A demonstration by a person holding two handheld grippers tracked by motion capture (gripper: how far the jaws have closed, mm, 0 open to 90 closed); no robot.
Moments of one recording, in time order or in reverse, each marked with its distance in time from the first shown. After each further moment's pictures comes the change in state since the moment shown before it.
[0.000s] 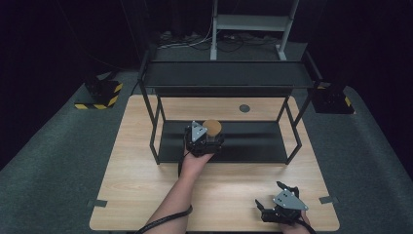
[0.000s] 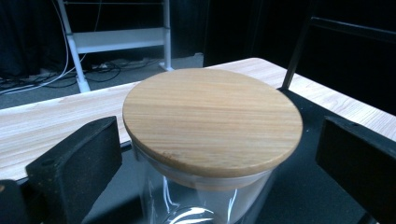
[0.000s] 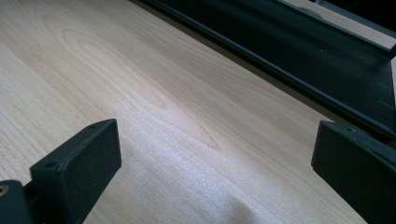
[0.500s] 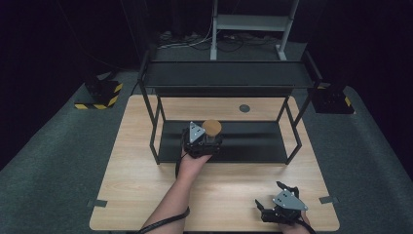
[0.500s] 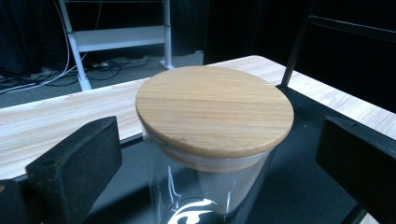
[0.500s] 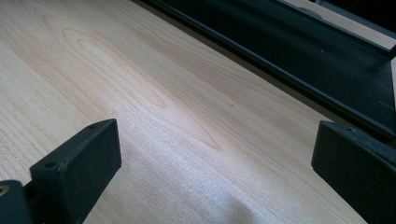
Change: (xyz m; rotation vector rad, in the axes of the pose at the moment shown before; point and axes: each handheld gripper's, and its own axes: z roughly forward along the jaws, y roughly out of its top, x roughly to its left) left arm 0.002 0.001 -0.012 0.010 0.002 0.003; right arm 0.001 0.000 0.000 0.002 0.000 -0.006
